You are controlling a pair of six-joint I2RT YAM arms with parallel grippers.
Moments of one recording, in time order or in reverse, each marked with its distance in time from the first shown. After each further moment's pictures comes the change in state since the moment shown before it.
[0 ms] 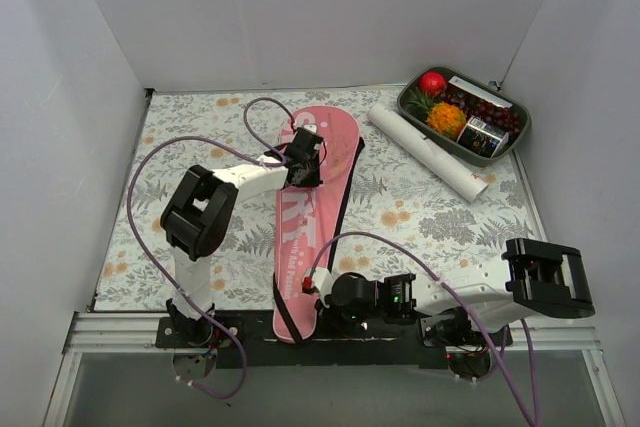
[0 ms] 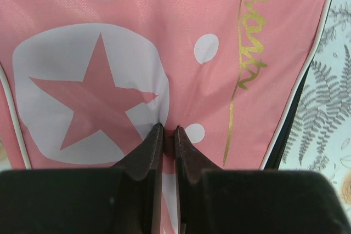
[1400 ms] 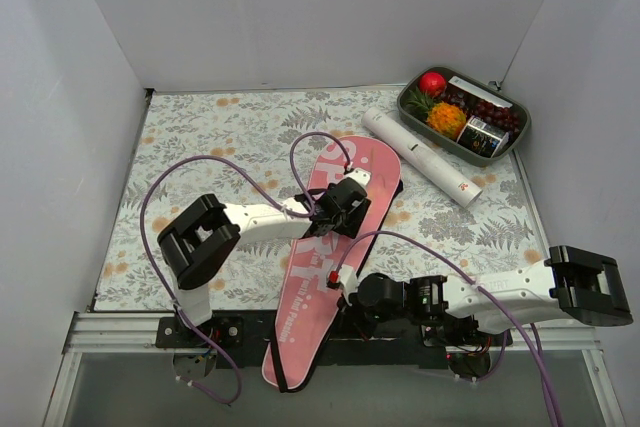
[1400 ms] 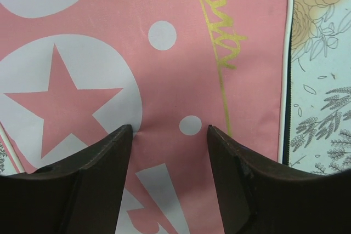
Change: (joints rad) left arm -0.364 -0.132 -0.142 0.020 -0.096 0.159; right arm -0.013 -0.227 -0.121 -0.078 -0.016 0.111
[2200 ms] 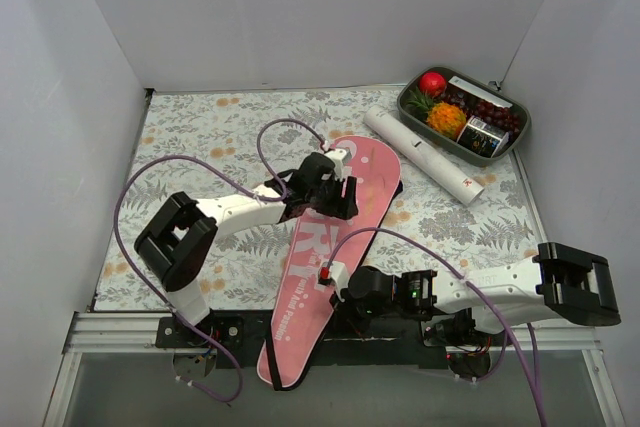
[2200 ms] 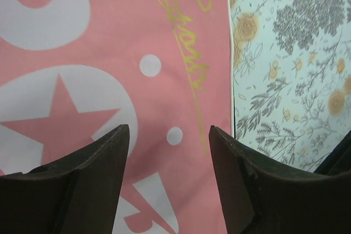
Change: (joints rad) left arm 0.209 -0.103 -0.071 0.168 0.385 -0.086; right arm -0.048 0.084 0.066 -0.007 -0.074 -0.033
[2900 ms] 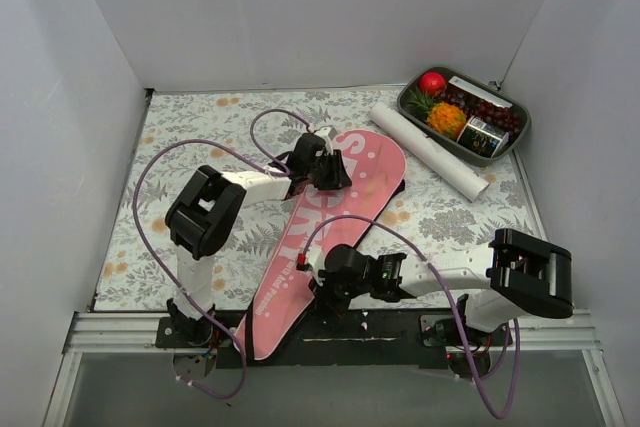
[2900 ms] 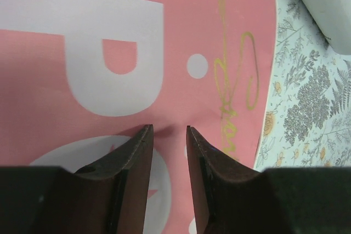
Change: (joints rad) left arm 0.125 0.286 0.166 0.175 0.079 -0.141; right arm -0.146 0.255 0.167 0.055 -0.130 -0.172
